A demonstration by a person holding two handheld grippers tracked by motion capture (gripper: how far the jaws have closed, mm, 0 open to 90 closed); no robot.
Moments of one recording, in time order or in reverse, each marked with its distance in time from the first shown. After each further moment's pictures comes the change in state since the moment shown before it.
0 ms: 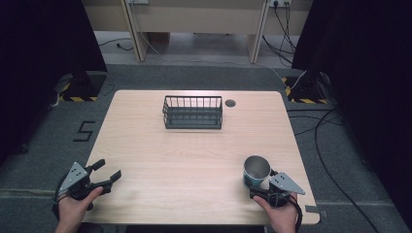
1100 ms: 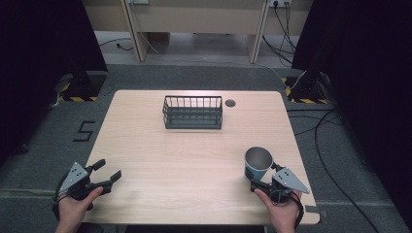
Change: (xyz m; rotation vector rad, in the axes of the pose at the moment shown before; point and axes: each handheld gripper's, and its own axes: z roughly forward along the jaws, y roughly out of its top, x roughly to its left) left arm 0.000 0.000 0.000 0.001 0.000 0.007; right arm 0.003 0.027 -0.005 -0.119 -0.030 0.003
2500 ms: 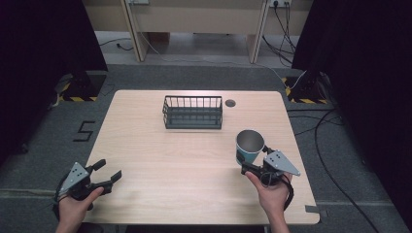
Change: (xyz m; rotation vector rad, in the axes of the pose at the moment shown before) left arm -0.001 0.000 0.000 0.004 -0.002 0.013; right arm 0.007 0.038 0.038 -0.068 0.017 0.000
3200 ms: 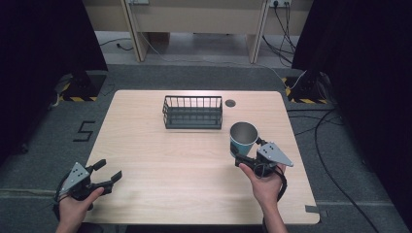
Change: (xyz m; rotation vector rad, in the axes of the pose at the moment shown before) left arm -0.001 0.000 0.001 0.002 -0.001 0.009; right arm 0.006 0.015 0.024 -0.024 0.021 -0.006
